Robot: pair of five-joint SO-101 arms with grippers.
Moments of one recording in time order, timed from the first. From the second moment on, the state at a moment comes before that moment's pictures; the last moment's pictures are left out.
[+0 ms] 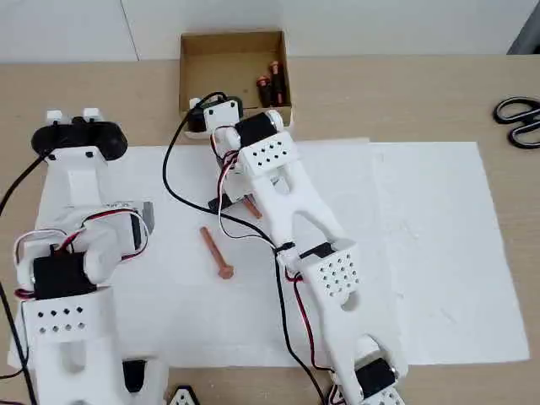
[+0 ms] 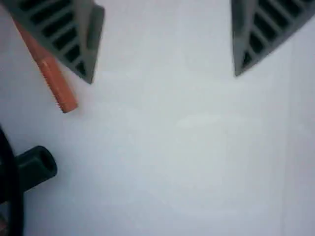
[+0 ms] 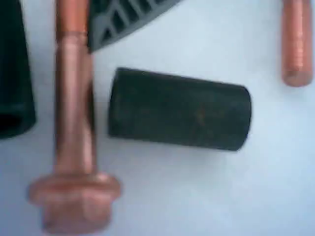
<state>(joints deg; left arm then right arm) -11.6 -47.8 34.3 78.7 3.0 -31.3 53.6 -61.0 96.7 4.7</state>
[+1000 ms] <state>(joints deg) -11.6 -47.8 34.3 78.7 3.0 -26.7 59.5 -62.2 91.8 6.3</state>
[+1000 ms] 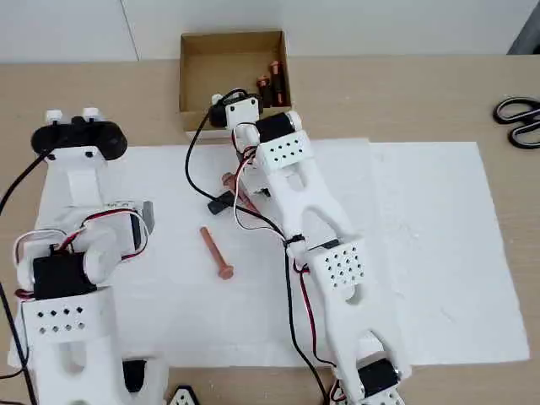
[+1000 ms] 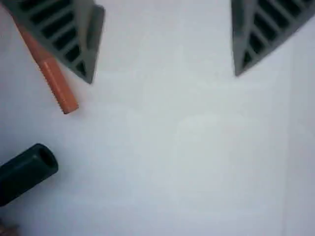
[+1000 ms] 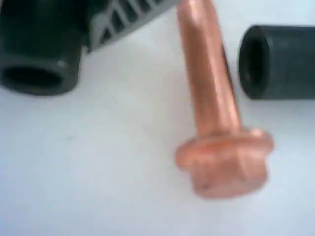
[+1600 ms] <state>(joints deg) -8.0 -47.6 34.3 78.7 5.1 -22.3 59.9 -70.5 98.4 4.2</state>
